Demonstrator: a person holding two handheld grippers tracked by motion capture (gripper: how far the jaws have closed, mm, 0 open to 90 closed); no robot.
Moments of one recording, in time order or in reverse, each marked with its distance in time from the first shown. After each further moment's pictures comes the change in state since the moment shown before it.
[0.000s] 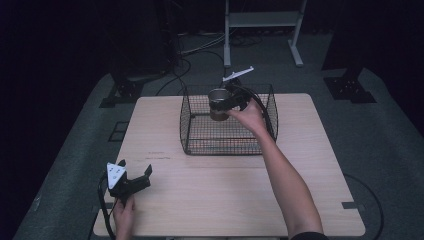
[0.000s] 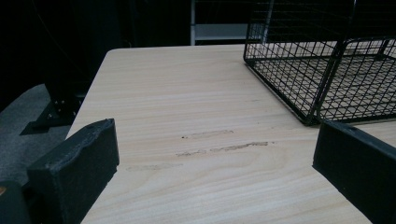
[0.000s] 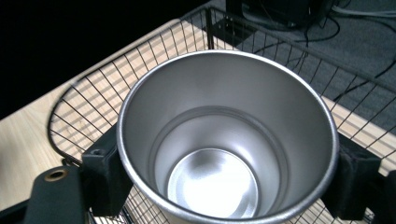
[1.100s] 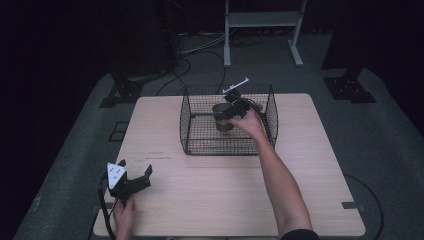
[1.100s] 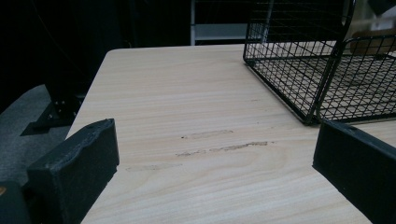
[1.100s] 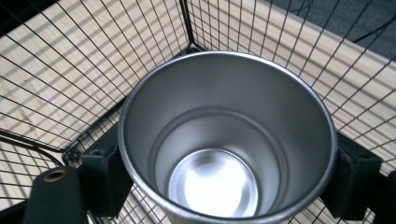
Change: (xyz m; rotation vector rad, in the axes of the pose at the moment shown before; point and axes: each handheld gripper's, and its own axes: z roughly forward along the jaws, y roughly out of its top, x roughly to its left) left arm -0.001 0.000 0.000 -0.005 0.001 0.005; right arm -0.026 -0.035 0.048 0.158 -0.027 0.043
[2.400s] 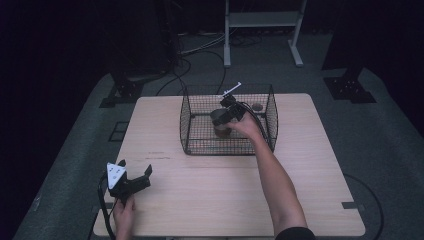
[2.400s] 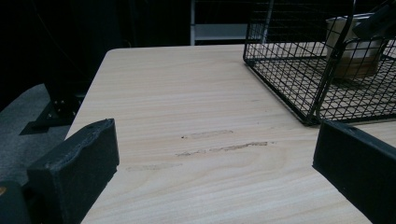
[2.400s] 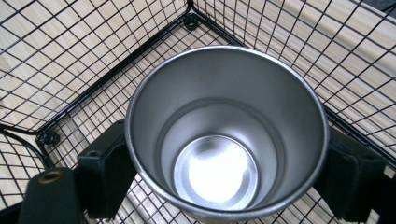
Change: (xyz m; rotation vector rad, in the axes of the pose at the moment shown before) left arm 0.001 0.000 0.000 0.001 -0.002 -0.008; right arm 0.003 -0.003 0.025 0.092 -0.008 -0.029
